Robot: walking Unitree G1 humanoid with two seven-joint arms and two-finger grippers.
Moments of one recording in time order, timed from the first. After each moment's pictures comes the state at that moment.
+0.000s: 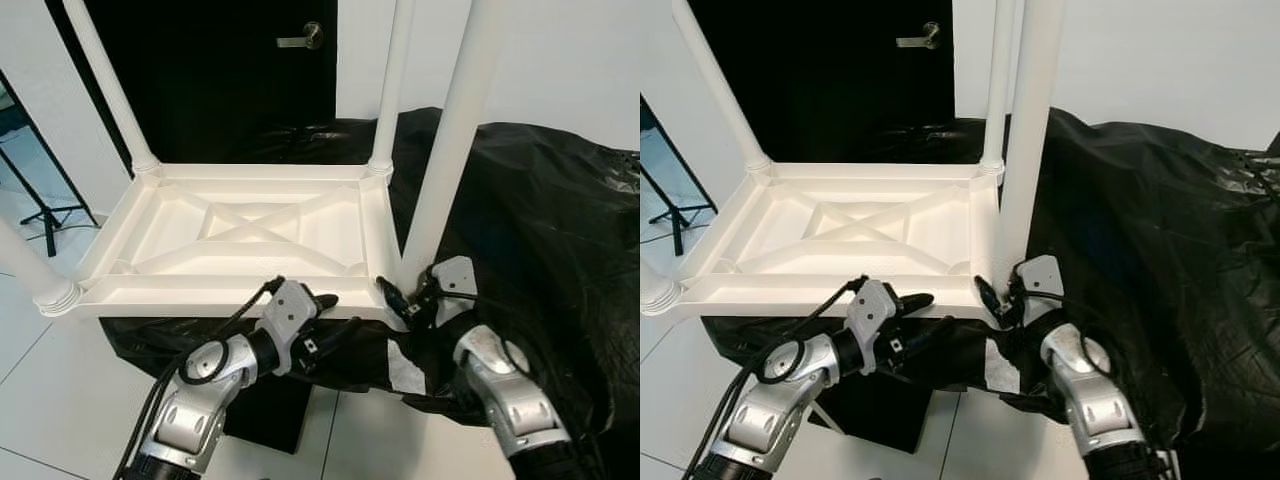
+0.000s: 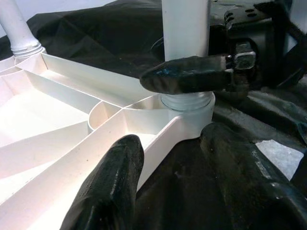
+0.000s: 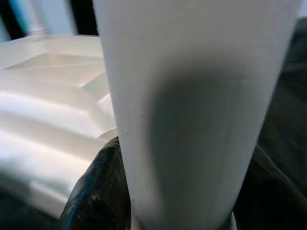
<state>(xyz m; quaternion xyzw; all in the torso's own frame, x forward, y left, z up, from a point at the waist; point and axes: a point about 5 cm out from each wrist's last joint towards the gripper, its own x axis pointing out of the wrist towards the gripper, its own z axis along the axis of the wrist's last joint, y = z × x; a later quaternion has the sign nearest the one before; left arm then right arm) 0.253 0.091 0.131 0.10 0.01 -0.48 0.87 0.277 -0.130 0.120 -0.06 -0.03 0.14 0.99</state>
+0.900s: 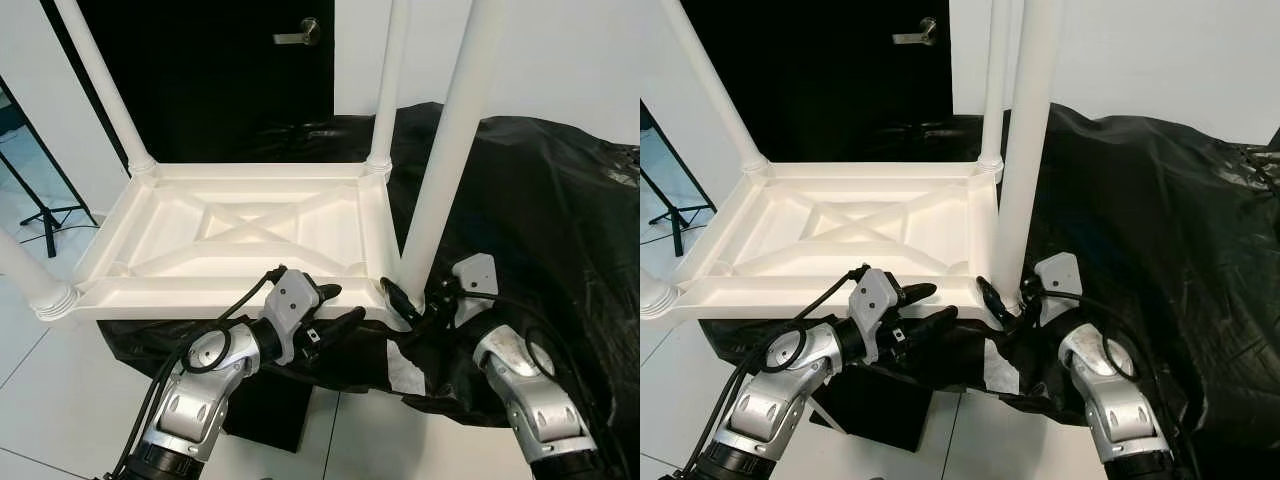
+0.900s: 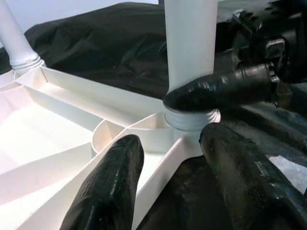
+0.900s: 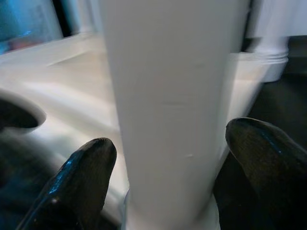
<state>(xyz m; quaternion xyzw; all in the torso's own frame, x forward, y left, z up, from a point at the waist) 0.260 0.087 0.142 0.10 0.00 -0.49 0.87 0.276 -0.154 0.135 -0.09 -0.04 0.30 0.95</state>
